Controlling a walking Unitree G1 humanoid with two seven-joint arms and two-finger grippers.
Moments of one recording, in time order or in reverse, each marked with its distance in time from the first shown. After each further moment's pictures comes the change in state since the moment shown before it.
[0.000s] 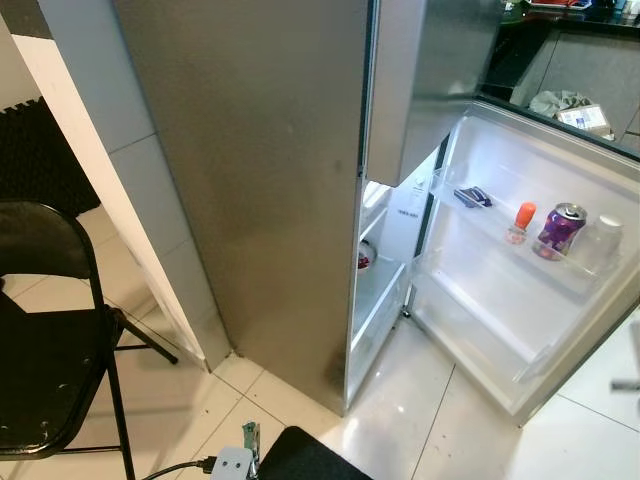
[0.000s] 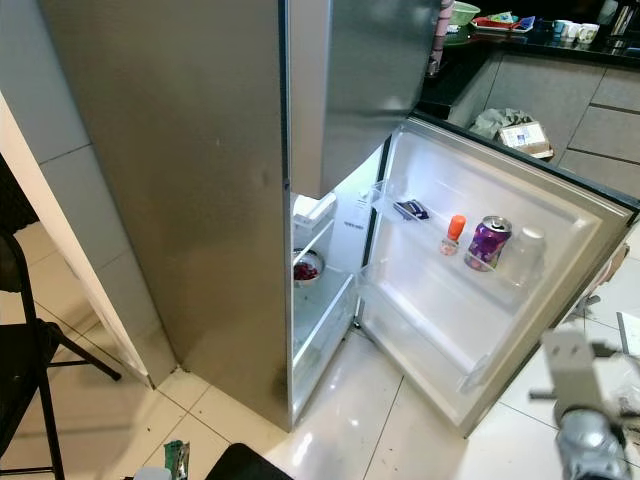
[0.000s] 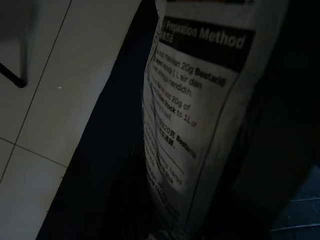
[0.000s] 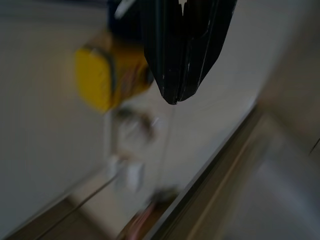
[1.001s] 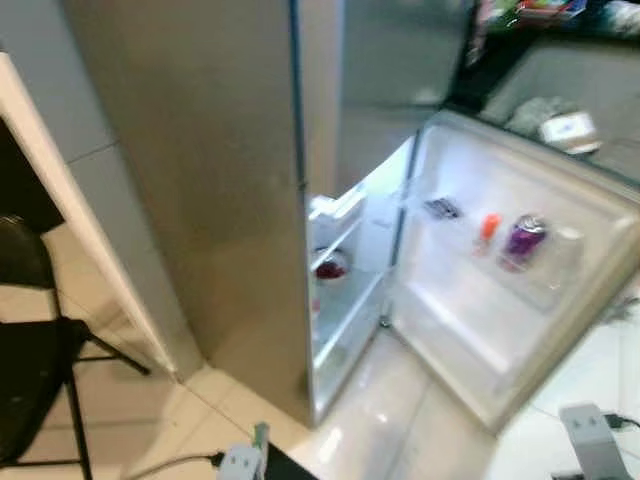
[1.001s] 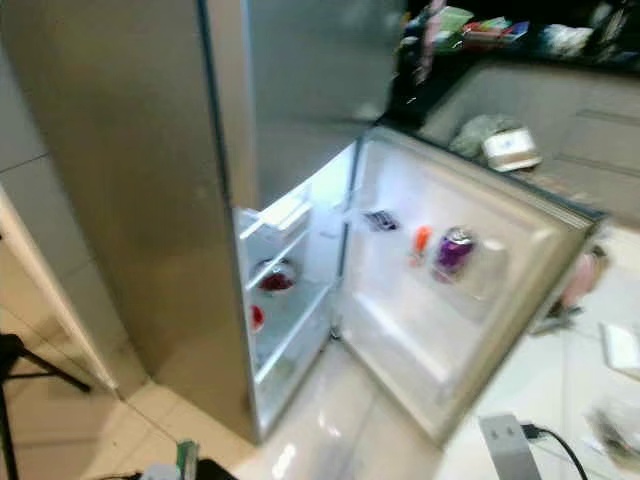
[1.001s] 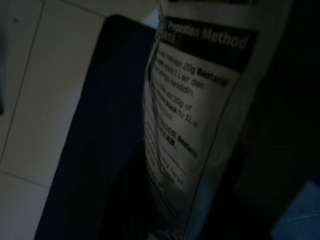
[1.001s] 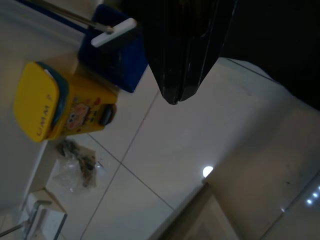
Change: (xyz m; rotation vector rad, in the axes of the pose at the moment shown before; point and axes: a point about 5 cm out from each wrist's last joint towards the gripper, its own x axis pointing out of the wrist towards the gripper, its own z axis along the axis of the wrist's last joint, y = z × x) left arm 0.004 -0.003 0.013 0.071 0.004 -0.021; right arm -0.028 0.055 -0.056 -0.122 0.146 0.295
